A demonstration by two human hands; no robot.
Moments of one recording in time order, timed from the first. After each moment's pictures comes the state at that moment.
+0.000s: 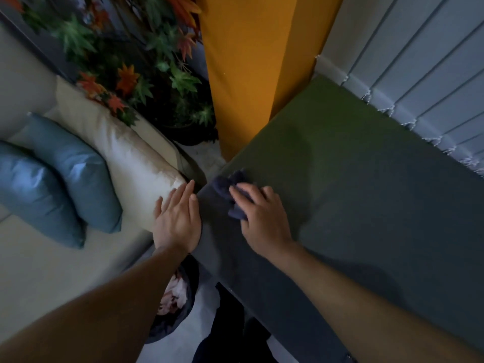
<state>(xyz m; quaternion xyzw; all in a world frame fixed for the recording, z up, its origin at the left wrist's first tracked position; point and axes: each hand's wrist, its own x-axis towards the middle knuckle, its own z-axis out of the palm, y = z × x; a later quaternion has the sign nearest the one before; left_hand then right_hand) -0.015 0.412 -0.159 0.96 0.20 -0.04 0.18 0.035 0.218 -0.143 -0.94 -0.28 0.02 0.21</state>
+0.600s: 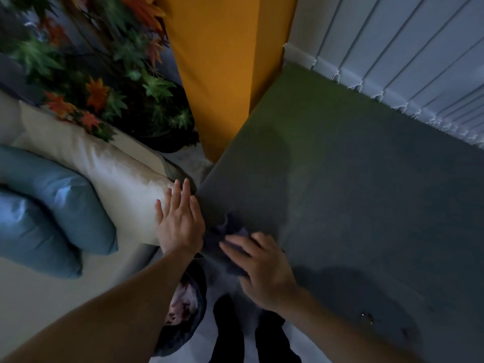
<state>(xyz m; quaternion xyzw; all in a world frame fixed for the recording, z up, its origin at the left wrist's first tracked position) -0.017 0.417 -0.159 0.97 0.16 -0.05 0.19 -0.081 0.218 -0.149 -0.92 -0.30 0.03 0.24</state>
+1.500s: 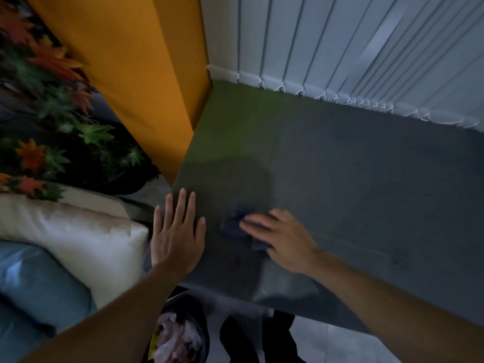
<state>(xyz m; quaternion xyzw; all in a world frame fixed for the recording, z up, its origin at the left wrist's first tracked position) 0.012 0.377 -0.148 0.99 -0.11 -0.06 0.04 -0.045 0.117 -0.145 -0.96 -0.26 -0.02 0.13</state>
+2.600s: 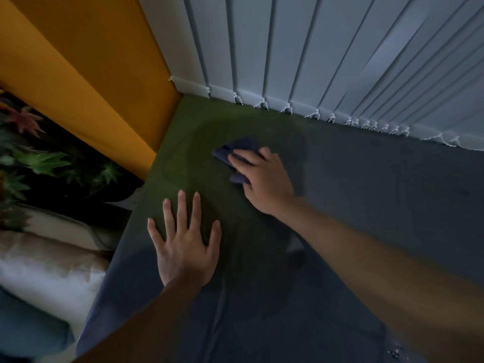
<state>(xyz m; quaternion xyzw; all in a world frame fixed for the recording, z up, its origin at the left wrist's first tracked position) 0.087 0.241 -0.159 1.00 -0.03 -0.06 0.05 0.170 0.031 -0.148 -0.98 -0.12 -0.06 0.16</state>
